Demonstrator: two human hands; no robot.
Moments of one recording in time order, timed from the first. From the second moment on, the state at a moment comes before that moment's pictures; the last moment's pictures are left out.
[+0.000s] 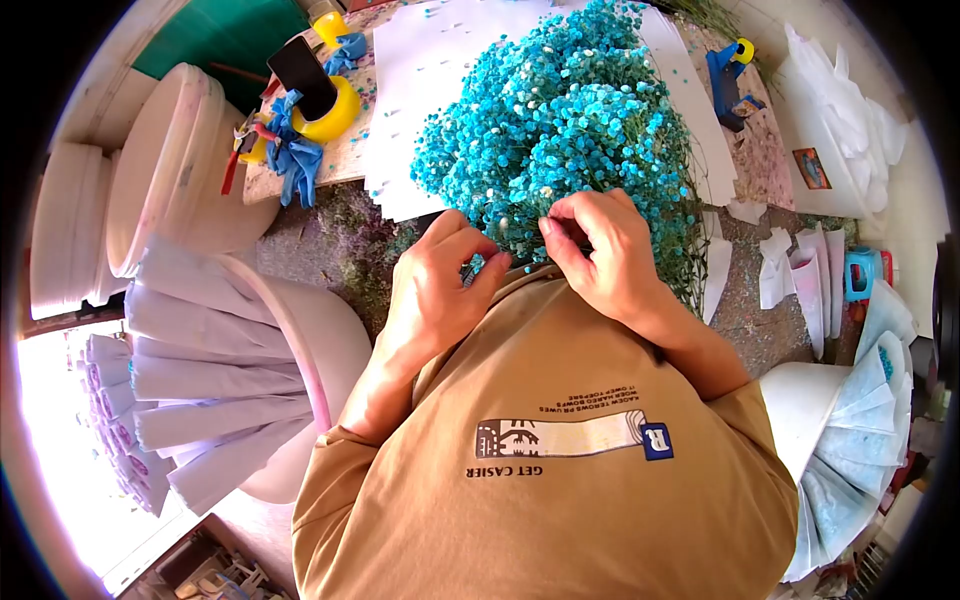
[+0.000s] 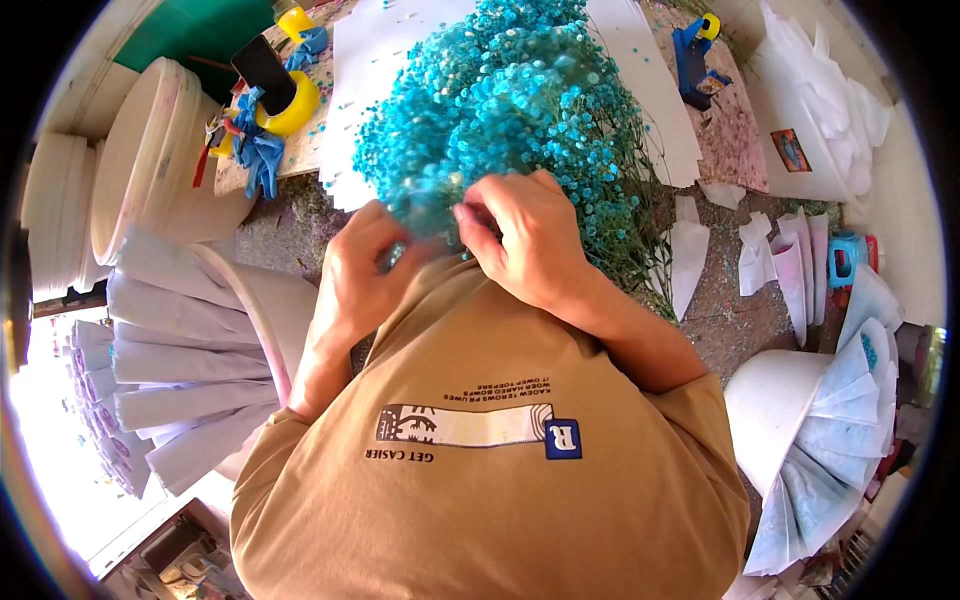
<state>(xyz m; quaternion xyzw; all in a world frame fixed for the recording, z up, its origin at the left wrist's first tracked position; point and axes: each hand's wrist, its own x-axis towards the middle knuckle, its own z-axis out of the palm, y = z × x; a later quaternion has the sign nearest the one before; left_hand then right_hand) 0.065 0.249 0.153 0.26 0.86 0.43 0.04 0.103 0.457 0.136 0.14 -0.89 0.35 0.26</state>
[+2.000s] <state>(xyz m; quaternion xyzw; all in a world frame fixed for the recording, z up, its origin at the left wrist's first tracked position) 0.046 0.258 0.165 0.32 0.82 0.47 0.02 0.099 0.452 0.122 0.21 -0.90 0.29 0.26</state>
